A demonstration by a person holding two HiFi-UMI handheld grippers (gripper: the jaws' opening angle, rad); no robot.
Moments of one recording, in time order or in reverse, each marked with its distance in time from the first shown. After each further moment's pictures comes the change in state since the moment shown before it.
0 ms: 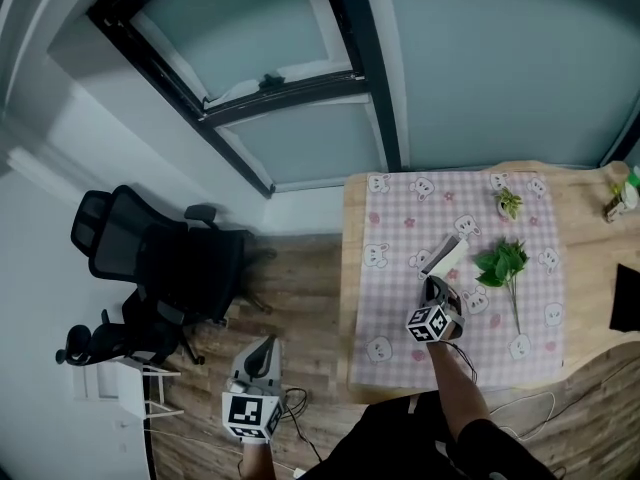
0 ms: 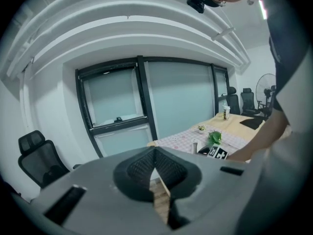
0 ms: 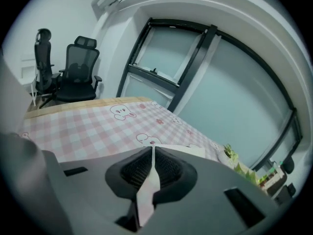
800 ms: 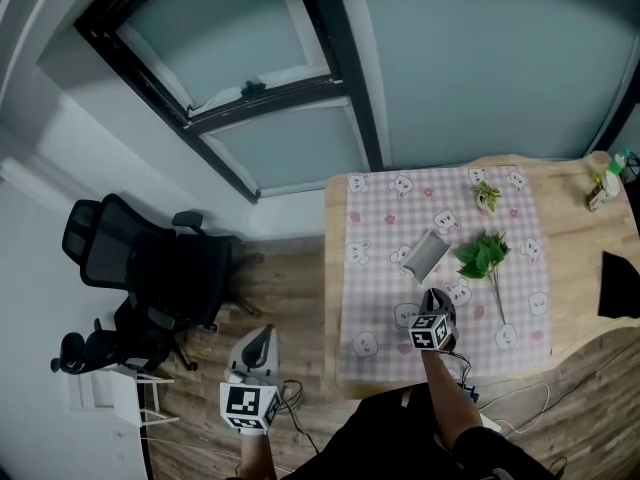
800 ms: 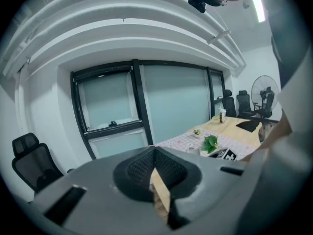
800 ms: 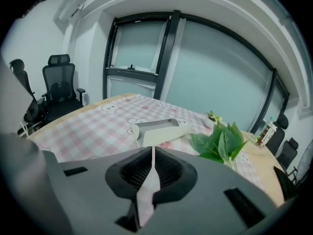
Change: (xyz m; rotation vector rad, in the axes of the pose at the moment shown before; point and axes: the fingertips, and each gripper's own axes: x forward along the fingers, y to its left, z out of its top) left arm 0.014 -0.028 0.022 0.000 -0.047 -0.034; right arm -0.048 -0.025 -0.063 0.305 0.083 -0.043
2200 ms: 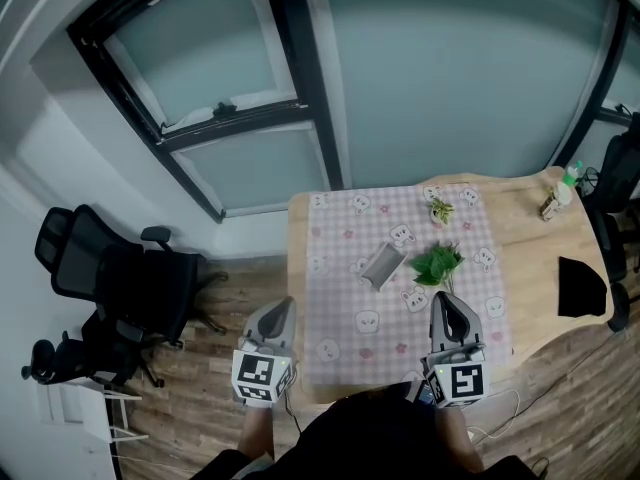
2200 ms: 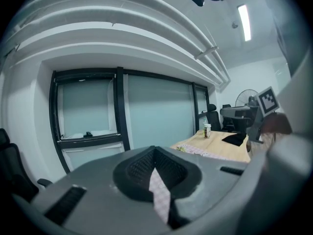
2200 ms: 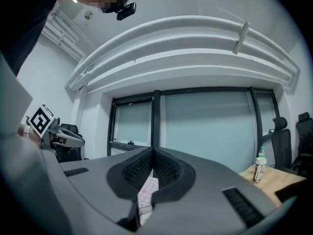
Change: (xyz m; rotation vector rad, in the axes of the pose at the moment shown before) left arm 0.056 -0.089 0.064 -0.011 -0.169 -0.191; right arm -0.311 -0.122 0.204 0.223 -0.680 0.063
